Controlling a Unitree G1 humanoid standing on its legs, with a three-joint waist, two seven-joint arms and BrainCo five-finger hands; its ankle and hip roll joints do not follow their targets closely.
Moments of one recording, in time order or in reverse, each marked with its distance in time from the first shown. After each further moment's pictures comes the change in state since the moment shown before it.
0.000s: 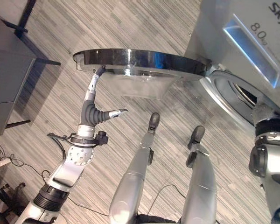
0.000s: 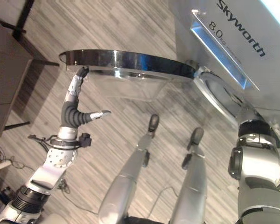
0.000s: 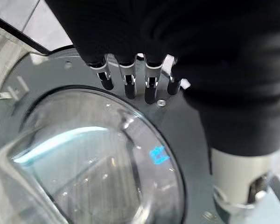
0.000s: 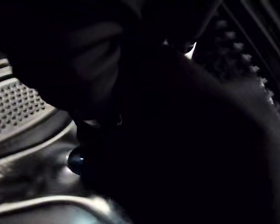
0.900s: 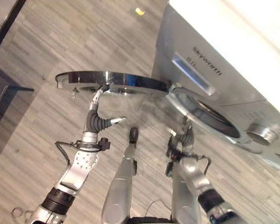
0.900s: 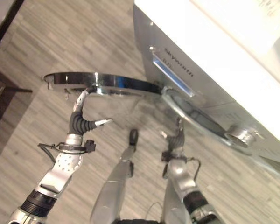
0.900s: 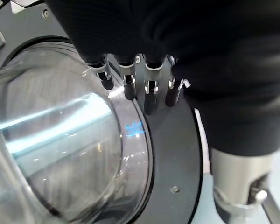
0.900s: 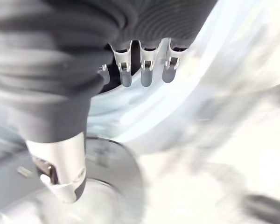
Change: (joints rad) left arm 0.056 -0.073 0.009 0.168 0.052 0.031 0.037; right arm 0.889 0.494 0.542 -0.520 -0.580 0.181 0.252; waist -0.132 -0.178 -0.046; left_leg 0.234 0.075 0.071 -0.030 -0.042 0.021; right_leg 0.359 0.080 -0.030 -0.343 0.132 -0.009
